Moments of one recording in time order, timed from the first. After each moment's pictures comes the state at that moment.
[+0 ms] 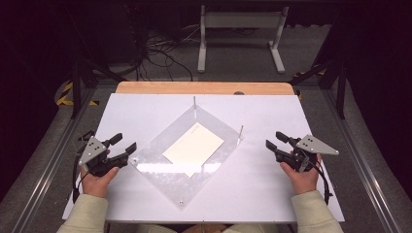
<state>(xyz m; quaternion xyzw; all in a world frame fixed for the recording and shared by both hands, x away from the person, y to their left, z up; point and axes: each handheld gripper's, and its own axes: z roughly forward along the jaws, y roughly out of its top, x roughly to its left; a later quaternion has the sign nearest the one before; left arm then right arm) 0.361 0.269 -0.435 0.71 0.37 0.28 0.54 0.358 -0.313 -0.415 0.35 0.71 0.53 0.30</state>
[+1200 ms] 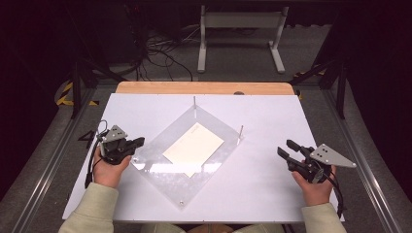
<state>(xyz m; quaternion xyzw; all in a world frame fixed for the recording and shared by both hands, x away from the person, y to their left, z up) 0.400 0.237 -0.424 0.80 0.41 0.16 0.41 0.321 -0.333 -0.406 0.36 0.71 0.52 0.31</state>
